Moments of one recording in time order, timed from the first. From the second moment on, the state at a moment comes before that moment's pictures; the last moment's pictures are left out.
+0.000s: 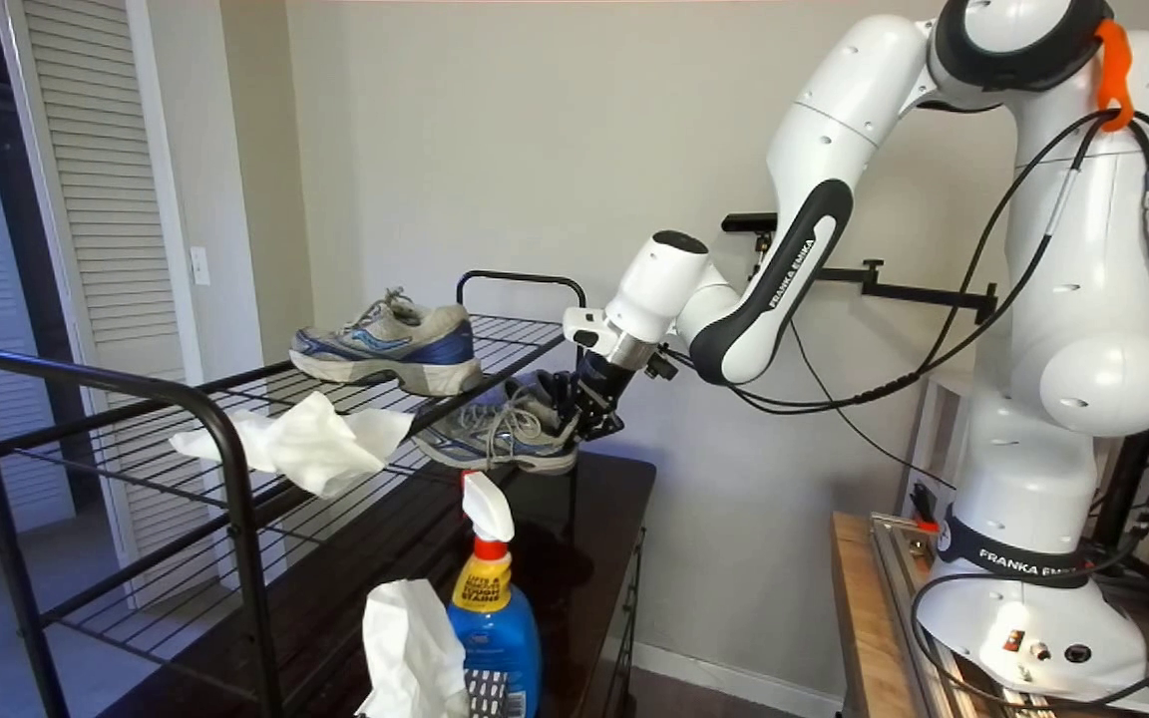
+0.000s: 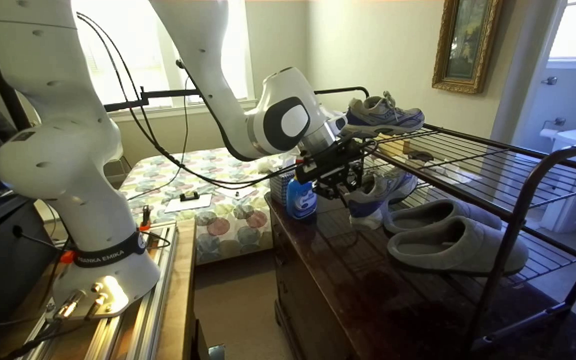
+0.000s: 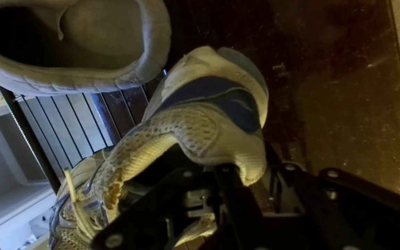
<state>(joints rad) -0.06 0.10 -0.09 -2.54 -0.78 3.12 -0.65</state>
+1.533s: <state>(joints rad) 0.10 -0.46 -0.18 -2.74 -0.55 2.42 -0.61</state>
